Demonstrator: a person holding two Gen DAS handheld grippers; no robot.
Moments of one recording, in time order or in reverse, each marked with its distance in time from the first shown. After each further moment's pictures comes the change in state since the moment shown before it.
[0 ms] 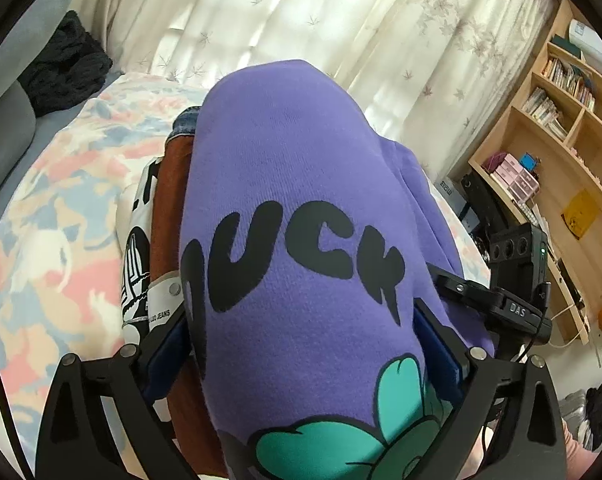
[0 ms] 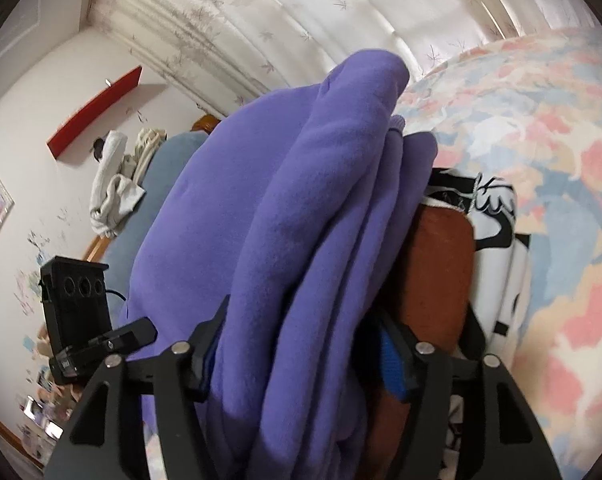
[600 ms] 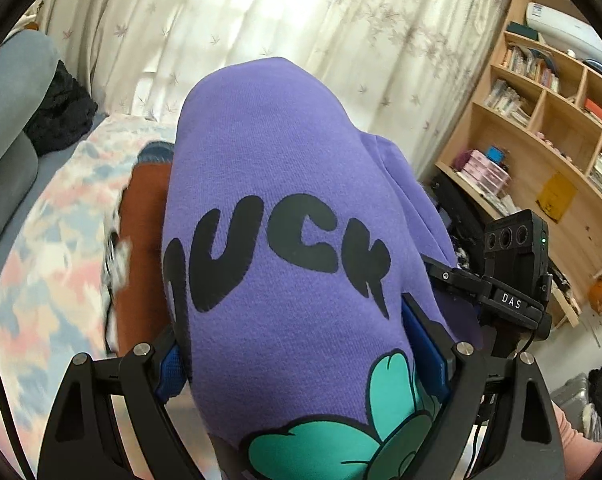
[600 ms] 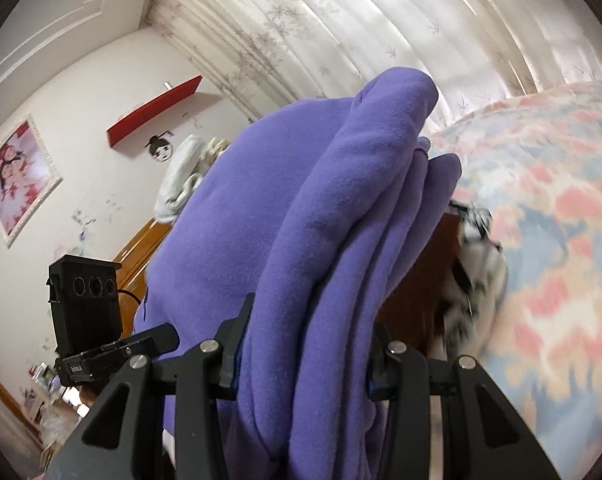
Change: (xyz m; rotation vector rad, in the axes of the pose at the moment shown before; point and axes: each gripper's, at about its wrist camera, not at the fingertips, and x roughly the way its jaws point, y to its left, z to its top) left arm -0.096 -0.122 -0.034 0.083 -0.077 -0.008; right arm -0.131 0.071 -0.027 -0.107 -0.095 0.081
